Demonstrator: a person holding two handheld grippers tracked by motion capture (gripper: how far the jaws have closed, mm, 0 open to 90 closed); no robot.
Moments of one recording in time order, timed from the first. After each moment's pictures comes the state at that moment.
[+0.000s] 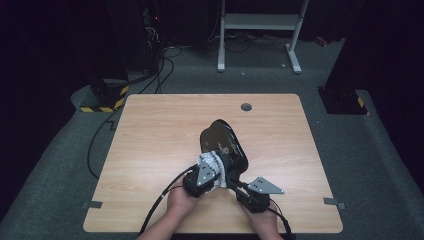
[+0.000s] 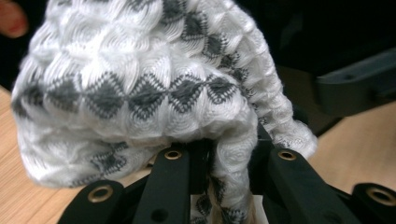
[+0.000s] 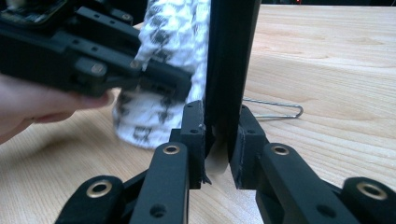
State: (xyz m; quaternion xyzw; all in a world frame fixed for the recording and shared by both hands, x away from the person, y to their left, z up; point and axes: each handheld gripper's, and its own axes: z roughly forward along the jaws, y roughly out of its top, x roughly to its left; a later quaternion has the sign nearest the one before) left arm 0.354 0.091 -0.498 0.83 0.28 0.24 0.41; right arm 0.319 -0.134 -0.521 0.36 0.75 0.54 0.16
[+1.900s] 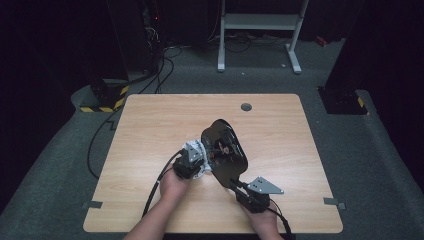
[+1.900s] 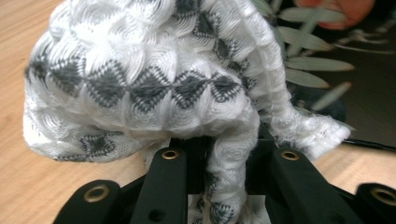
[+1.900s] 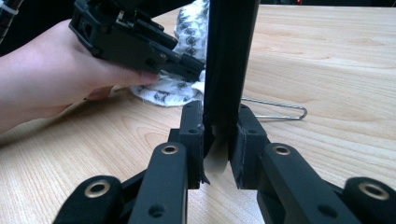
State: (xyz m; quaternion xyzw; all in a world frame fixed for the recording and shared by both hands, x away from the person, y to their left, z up) left arm 0.412 0.123 -0.519 0.83 0.38 0.24 0.33; right arm 0.319 -0.133 -0.521 0.35 0.75 0.54 0.17
